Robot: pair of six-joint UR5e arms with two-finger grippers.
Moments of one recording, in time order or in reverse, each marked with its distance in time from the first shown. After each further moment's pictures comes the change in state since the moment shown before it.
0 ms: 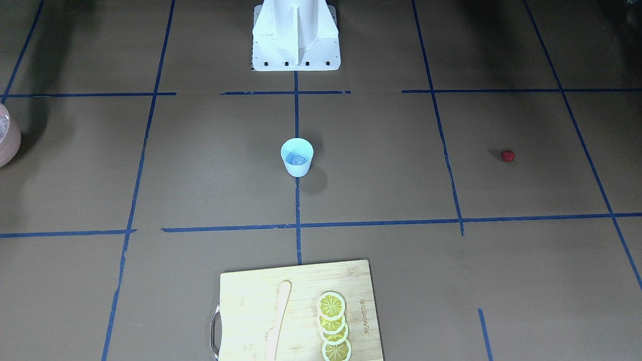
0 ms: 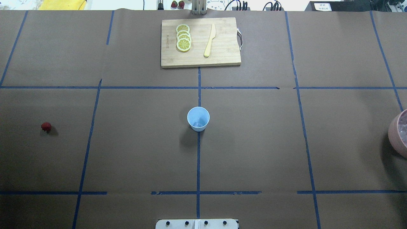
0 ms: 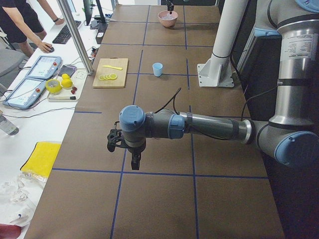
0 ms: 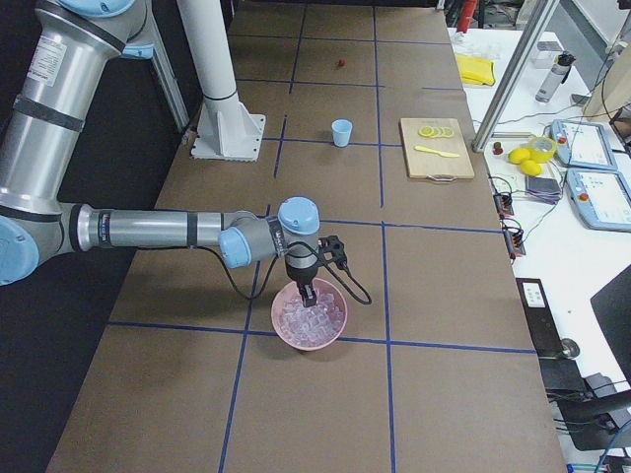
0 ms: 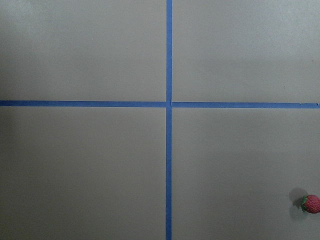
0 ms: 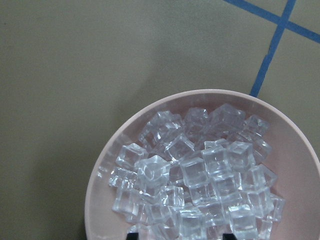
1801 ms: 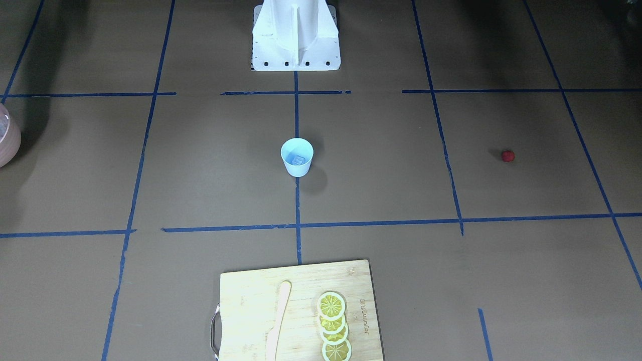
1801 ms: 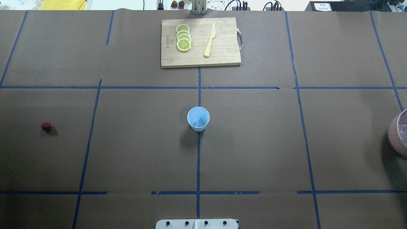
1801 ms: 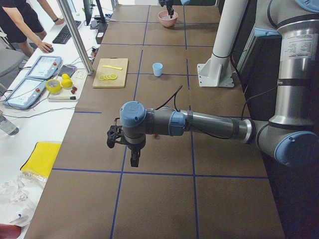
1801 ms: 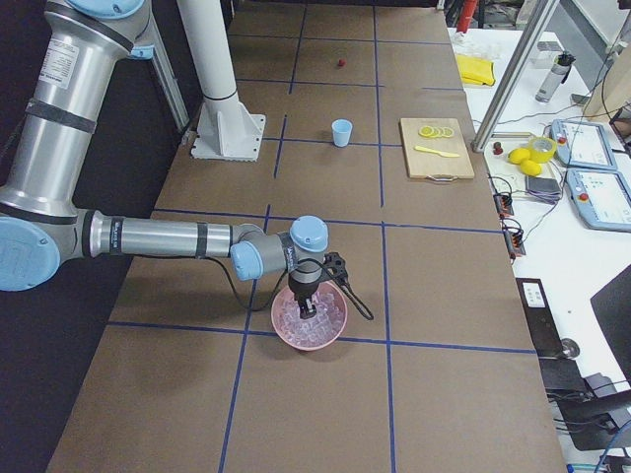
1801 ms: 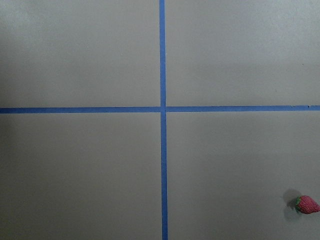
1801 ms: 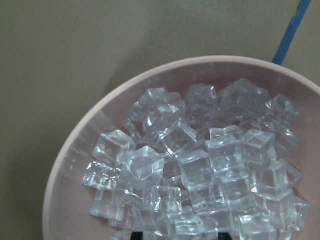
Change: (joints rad) left arm 0.000 0.000 -0.025 0.000 0.002 -0.002; right arm -0.064 0.042 -0.110 -0.004 -0.002 -0.010
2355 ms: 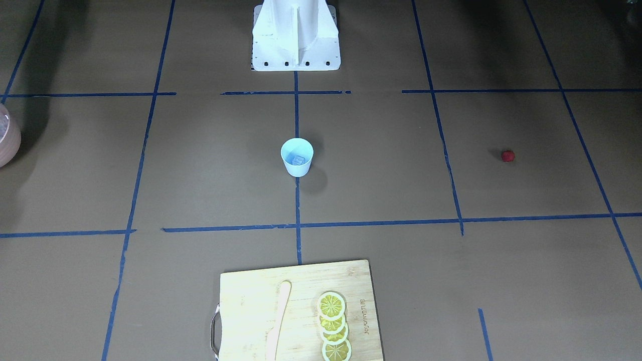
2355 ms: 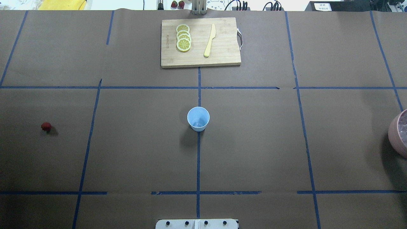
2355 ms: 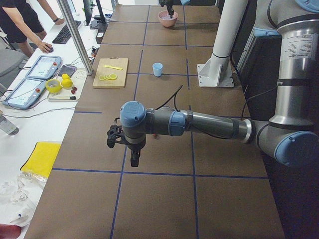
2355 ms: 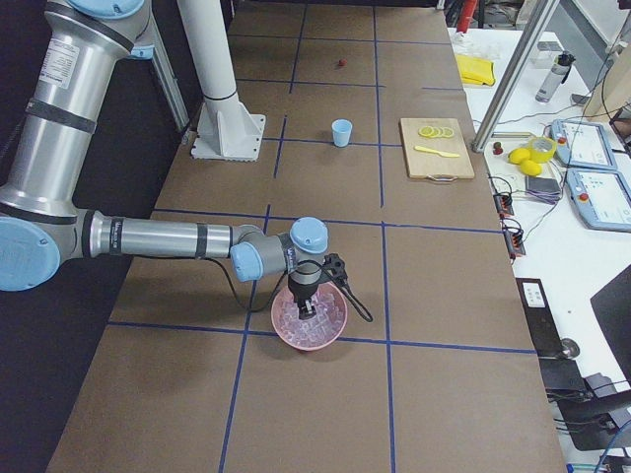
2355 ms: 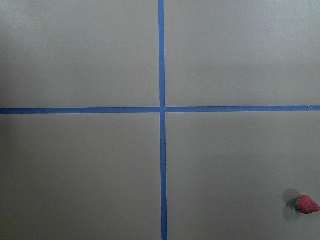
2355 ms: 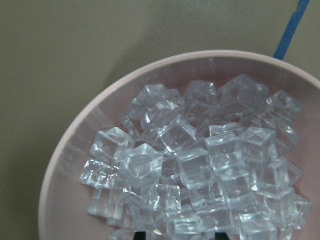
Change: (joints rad) left arm 0.000 0.000 0.000 0.001 0.000 0.000; right arm -0.002 0.000 -0.003 0.000 0.000 0.000
